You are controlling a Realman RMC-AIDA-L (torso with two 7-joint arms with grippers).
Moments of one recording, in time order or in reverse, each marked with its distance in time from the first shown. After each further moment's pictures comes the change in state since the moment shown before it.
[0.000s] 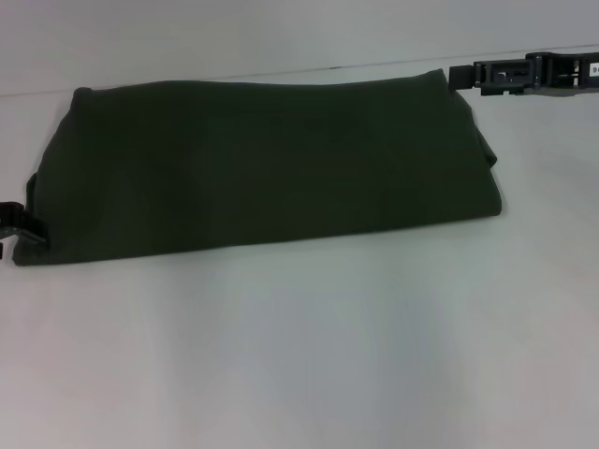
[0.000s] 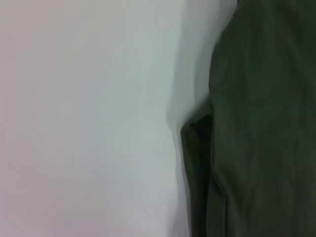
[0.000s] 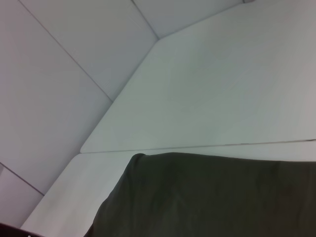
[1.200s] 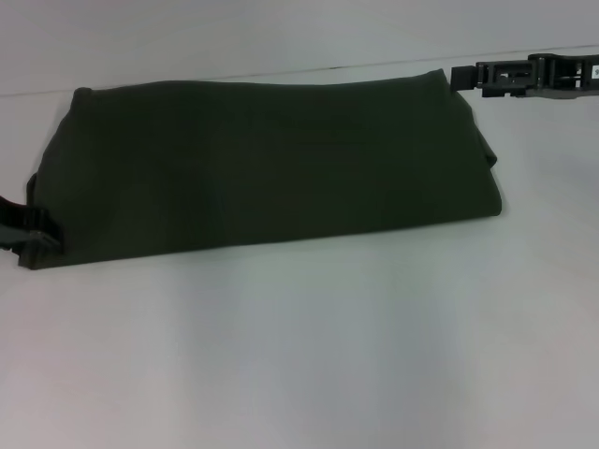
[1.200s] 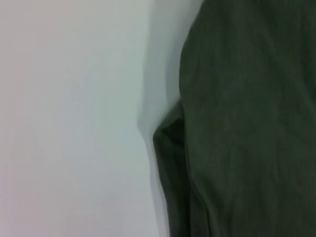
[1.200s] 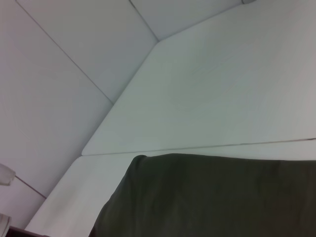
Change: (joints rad) left arm -0.030 -0.035 0.036 0.037 0.024 -0.068 0.018; right arm -0.008 0.005 0.010 0.000 0.006 -0.004 0.002
